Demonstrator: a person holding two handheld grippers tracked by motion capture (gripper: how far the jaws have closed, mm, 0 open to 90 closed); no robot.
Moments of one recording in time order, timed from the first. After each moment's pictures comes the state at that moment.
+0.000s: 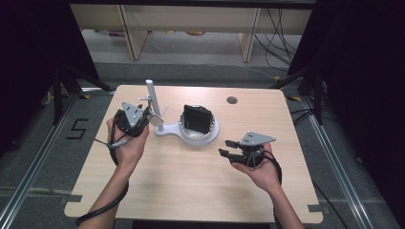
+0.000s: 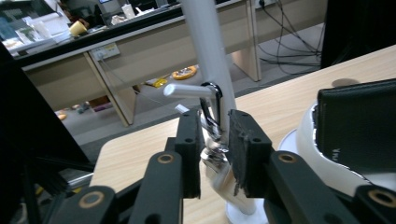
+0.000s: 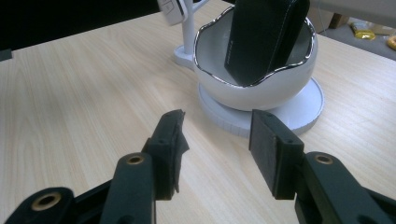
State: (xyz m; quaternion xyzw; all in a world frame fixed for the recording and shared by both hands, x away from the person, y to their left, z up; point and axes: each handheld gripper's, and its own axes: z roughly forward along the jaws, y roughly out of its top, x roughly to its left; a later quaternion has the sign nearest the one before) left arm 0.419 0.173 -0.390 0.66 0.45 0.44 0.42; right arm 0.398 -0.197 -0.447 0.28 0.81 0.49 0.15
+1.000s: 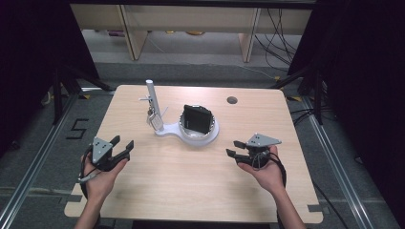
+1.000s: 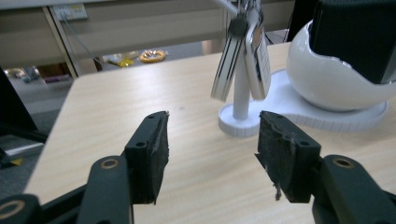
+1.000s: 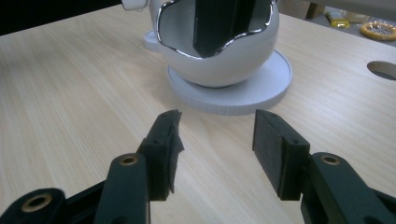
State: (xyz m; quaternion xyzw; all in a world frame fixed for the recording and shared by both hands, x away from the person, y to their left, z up) left arm 0.366 0.255 -0.484 0.65 0.48 0.35 0.48; right arm 0.404 -0.218 -0.468 0.33 0.80 0.48 0.17
